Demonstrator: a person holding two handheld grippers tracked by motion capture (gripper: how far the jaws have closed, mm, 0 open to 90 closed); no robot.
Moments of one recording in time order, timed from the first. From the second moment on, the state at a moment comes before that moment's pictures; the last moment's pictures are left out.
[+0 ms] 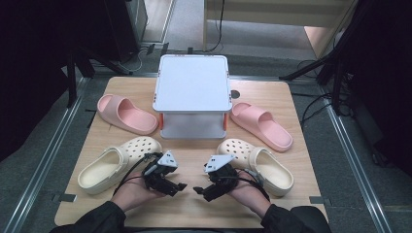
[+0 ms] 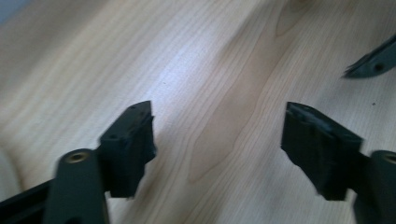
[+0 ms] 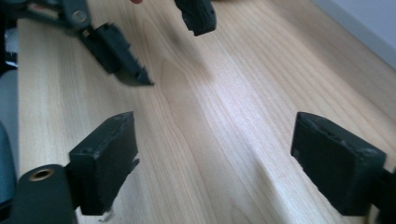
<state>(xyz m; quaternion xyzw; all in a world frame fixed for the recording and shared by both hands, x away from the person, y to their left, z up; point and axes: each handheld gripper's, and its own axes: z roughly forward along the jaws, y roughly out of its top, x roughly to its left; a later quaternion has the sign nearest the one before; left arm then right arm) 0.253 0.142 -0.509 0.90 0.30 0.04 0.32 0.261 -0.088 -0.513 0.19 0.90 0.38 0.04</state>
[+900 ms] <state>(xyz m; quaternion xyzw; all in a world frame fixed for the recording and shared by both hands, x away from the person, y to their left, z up) 0.257 0.190 -0.472 0.88 0.33 0.04 0.35 0.270 -0.103 -0.488 0.21 0.89 0.40 0.00</state>
